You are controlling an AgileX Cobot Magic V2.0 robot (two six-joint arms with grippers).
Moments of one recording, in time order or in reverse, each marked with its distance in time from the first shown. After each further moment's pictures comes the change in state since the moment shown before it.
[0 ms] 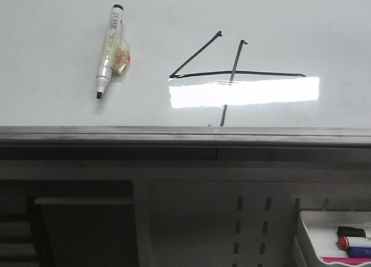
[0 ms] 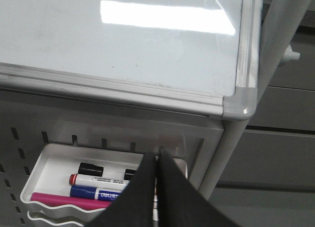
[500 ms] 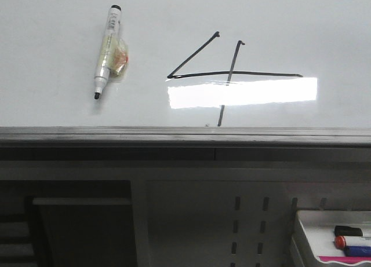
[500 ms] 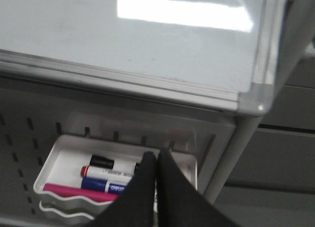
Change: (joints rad) left arm 0.000 0.000 0.000 0.004 0.000 0.000; right arm 0.042 0.005 -0.002 0.016 0.011 -0.010
